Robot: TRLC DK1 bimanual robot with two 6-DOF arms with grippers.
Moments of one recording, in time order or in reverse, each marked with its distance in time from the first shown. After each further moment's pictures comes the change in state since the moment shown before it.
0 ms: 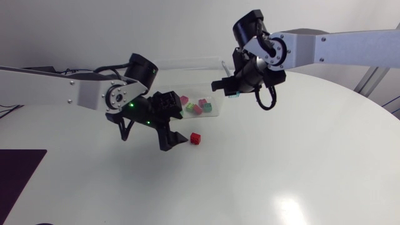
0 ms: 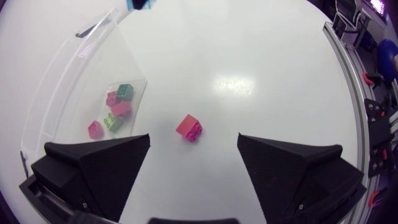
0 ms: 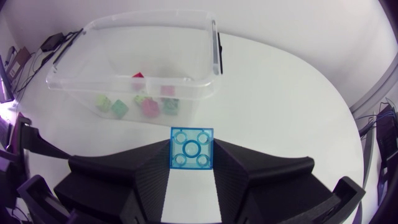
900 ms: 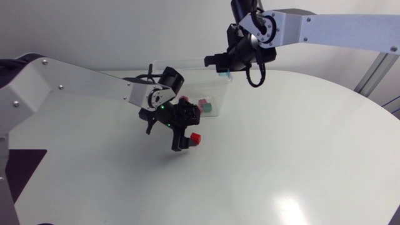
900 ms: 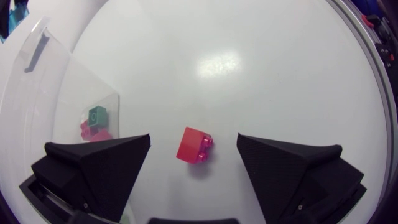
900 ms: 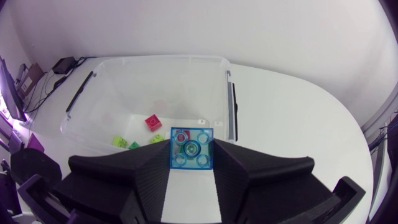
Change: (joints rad) left arm -0.042 0.320 0.263 -0.087 -0.016 0.315; right arm -0.036 0.150 0.275 0.008 -0.095 -0.009
